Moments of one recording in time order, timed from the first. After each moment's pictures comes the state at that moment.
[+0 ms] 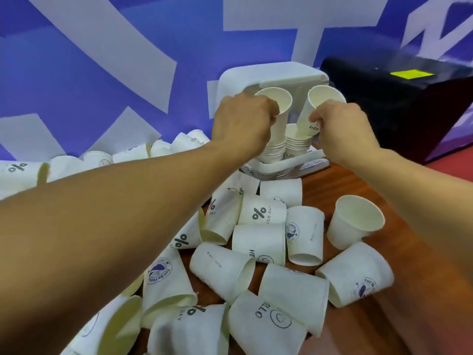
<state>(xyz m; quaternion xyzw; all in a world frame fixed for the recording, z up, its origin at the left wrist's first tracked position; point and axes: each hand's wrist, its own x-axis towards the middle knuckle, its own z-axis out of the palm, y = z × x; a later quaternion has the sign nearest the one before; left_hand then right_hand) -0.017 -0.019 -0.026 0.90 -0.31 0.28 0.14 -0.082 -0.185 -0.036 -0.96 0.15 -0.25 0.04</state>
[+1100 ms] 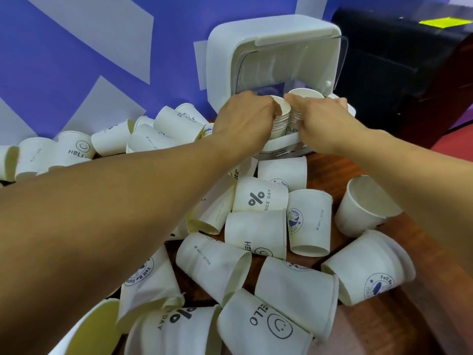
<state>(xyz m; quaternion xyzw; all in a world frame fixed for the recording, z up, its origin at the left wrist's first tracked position) 0.011 -0.043 -0.085 0.90 -0.37 0.24 0.07 -0.039 -0.203 -0.085 -0.99 0.04 -0.11 0.01</state>
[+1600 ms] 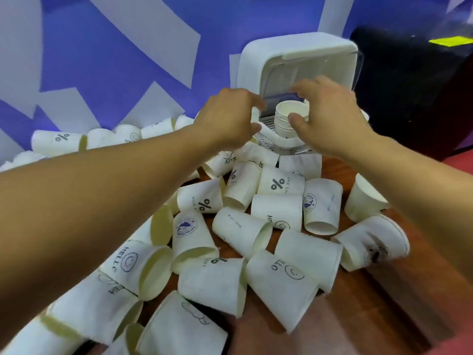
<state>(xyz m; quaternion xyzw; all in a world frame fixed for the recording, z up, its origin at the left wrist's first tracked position) -0.032 0.048 -0.037 0.93 -0.30 0.14 0.14 -0.098 -0.126 -0.037 -0.96 -0.01 -0.25 0.09</state>
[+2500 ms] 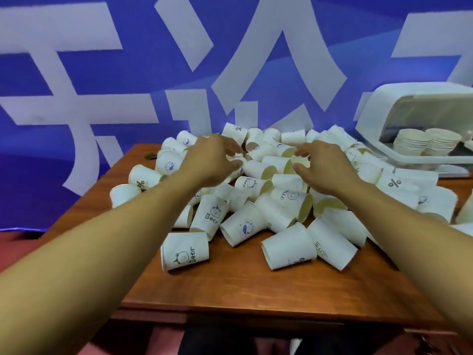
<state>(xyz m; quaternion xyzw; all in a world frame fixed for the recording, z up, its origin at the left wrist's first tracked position) -0.250 0.365 -0.019 0.96 -0.04 0.14 0.22 -0.208 0.128 -0.049 -0.96 -0.14 -0.17 0.17</state>
